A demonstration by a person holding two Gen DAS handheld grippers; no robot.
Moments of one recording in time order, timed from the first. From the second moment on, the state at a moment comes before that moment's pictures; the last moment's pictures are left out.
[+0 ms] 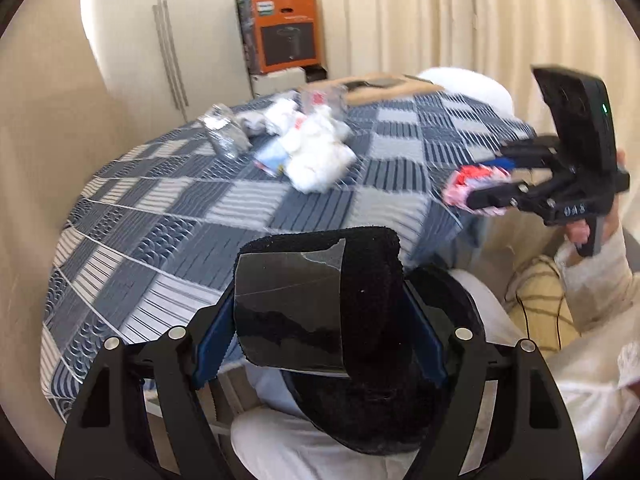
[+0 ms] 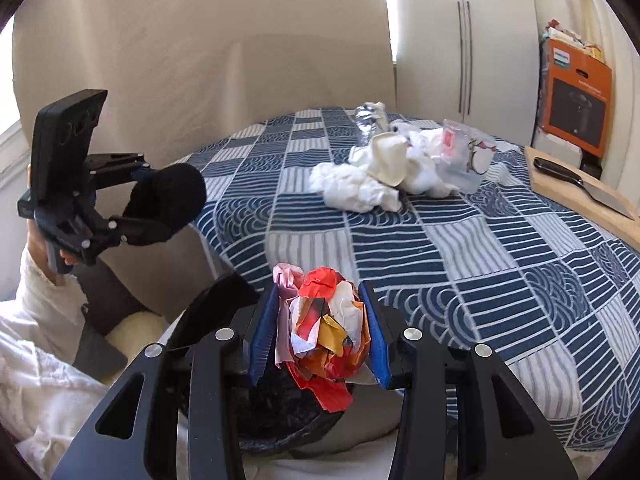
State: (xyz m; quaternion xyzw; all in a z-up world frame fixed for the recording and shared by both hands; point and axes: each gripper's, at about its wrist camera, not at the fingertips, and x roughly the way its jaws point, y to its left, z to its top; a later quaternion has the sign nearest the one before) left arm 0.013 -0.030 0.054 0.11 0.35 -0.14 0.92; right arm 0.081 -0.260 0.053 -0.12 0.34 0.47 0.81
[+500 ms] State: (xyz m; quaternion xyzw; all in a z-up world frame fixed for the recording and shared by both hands) left arm 0.023 -0.044 -0.032 0.09 0.44 -0.16 0.88; right arm 0.048 -0.215 -0.024 -0.18 0.40 0.51 0.74
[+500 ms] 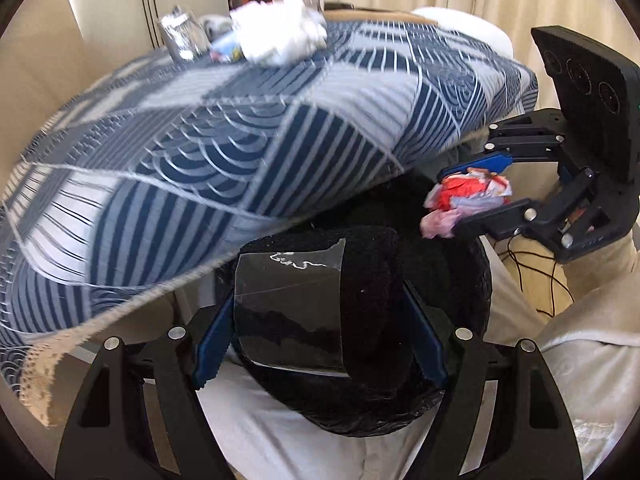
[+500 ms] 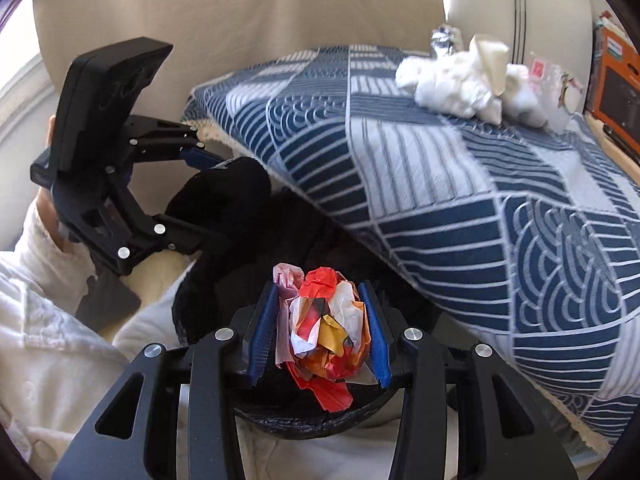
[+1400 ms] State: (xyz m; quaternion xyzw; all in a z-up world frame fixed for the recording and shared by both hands) left arm 0.054 -0.058 -0.100 0.12 0.51 -0.23 0.82; right arm 0.062 -0.172 -0.091 -0.28 0.41 0.48 0.72
